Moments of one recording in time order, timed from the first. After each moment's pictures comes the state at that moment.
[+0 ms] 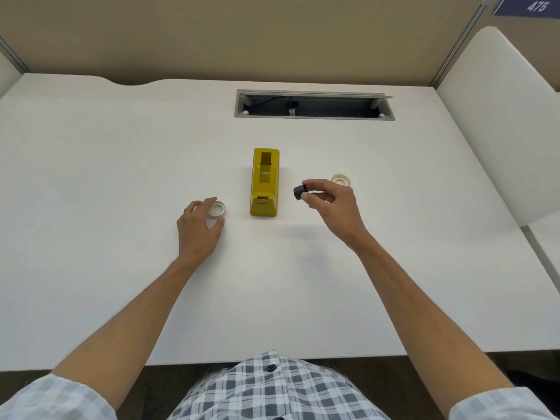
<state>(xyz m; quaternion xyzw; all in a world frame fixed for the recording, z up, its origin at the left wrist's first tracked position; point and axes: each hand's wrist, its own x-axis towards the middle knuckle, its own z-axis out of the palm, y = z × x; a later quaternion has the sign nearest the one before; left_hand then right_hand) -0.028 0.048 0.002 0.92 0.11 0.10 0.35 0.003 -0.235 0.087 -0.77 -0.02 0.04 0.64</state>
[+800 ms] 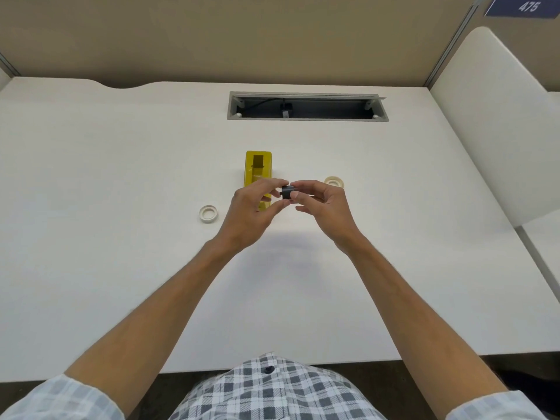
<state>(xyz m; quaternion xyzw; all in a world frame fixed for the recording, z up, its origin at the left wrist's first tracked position) -0.011 -0.057 0.087 0.84 -0.14 0.11 0.51 0.002 -0.234 0.098 -0.72 -0.03 0.08 0.69</state>
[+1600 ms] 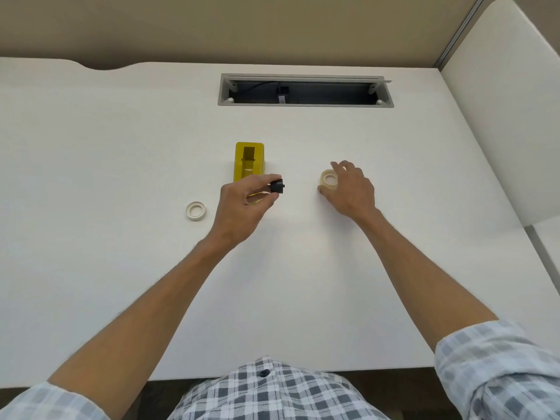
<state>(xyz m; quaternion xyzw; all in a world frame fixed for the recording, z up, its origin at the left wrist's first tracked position) 0.004 -0.068 0.077 0.78 -0.03 0.06 0.62 0.097 -0.302 0.029 -0.99 -0.01 0.05 0.13</state>
